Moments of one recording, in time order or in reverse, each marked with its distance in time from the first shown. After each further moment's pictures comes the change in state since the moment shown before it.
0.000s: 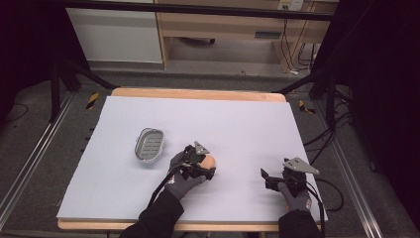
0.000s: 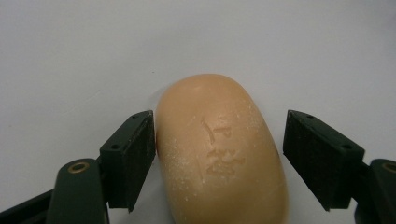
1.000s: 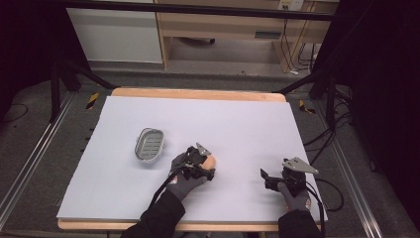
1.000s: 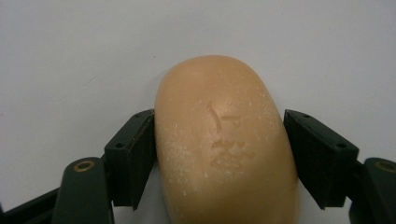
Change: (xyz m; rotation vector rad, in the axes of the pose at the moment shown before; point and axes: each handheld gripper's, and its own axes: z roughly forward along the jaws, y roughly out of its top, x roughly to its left) left arm -0.003 -0.001 0.010 0.052 0.041 -0.005; right arm 0.000 0.000 0.002 0.008 0.001 0.000
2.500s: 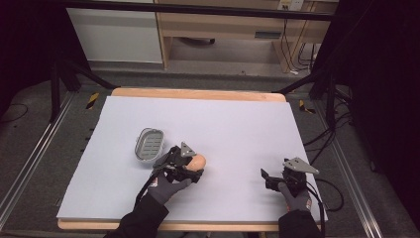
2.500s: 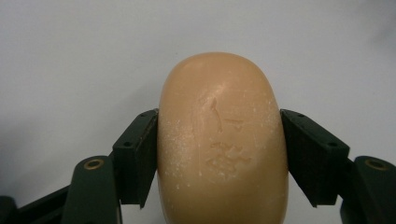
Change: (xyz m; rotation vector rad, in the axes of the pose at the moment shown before) left arm 0.018 -0.015 -0.063 -0.051 -0.044 0.038; right arm -0.001 0.000 -0.001 -0.005 -0.001 0.000
